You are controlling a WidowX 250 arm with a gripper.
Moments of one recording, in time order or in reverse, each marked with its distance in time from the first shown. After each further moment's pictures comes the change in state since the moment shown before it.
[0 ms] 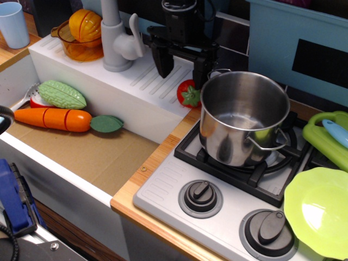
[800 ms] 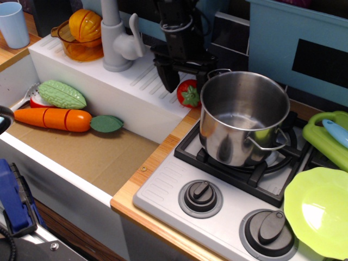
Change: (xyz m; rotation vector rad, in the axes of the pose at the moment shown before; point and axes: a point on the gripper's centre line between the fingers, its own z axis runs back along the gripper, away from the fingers) arm 0.004 0.003 -0.031 -0.104 -0.038 0.031
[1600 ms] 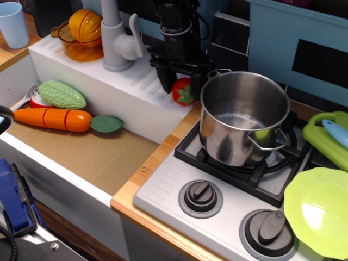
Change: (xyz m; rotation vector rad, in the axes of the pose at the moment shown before) arm -0.005 0.009 0.004 0.146 0.042 0.049
